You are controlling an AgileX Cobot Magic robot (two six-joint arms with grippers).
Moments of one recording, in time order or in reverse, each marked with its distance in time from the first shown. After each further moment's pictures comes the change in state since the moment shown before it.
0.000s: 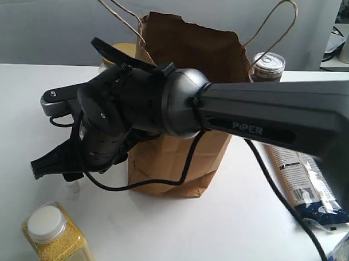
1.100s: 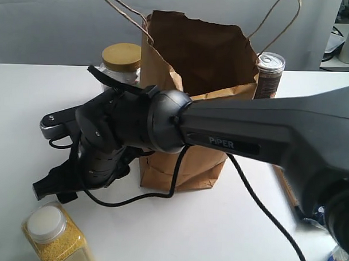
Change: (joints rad) left arm 0.000 0.000 0.000 0.000 0.000 0.000; right arm 0.007 0.074 -0.004 0.064 -0.014 -0.087
